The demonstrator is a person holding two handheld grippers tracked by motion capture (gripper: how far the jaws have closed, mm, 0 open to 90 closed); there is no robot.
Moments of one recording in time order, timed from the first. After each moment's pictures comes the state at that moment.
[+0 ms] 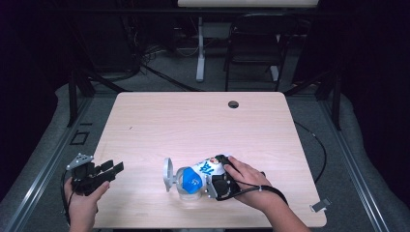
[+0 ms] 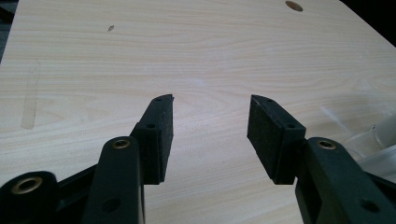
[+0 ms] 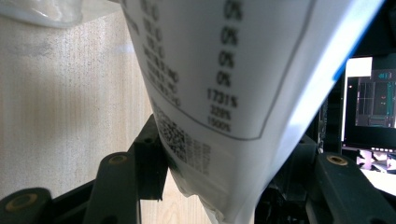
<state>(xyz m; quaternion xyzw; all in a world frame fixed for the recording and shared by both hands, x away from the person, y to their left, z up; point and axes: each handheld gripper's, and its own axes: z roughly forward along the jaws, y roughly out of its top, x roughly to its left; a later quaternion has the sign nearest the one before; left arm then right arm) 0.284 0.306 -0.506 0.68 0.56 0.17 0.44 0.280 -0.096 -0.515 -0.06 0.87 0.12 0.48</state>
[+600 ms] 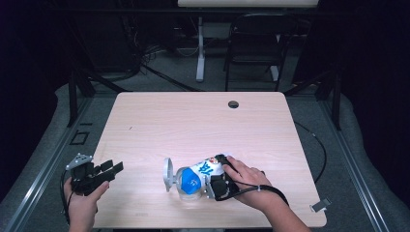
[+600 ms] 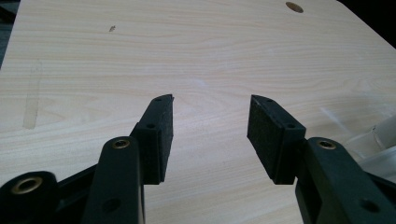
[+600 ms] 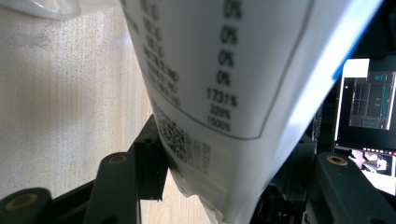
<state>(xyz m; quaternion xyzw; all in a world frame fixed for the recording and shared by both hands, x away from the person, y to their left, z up) 0.284 0.308 -0.506 0.68 0.56 0.16 0.44 0.280 -0.093 -0.513 -0.07 0.87 0.11 0.48</state>
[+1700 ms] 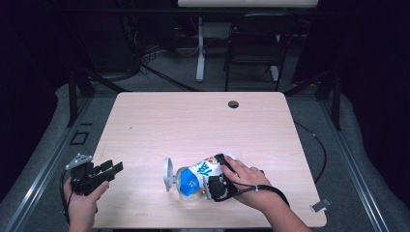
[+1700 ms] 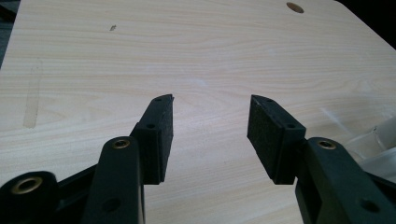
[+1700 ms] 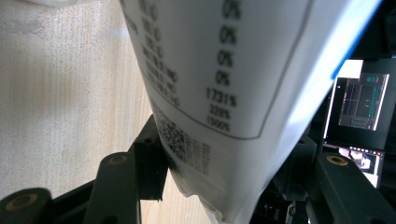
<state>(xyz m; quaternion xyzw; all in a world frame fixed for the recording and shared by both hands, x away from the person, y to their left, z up) 0.284 0.309 -0.507 0.68 0.56 0.16 0.44 0.276 -0.087 -0.508 -0.08 0.86 0.06 0.49</state>
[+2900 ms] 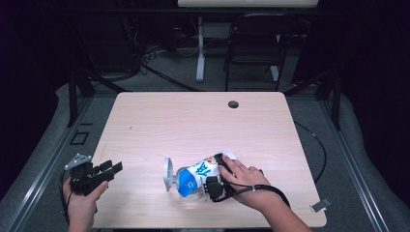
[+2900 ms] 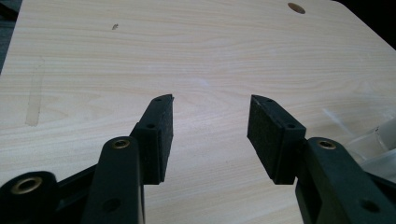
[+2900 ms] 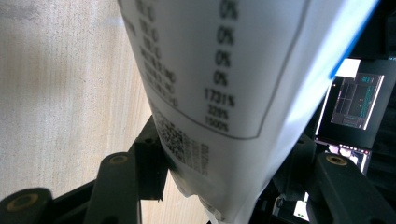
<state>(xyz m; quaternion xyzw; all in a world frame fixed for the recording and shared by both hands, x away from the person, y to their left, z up) 0.284 0.310 -0.508 0.68 0.57 0.16 0.44 0.273 -0.080 -0.504 -0.09 0.86 0.02 0.50</state>
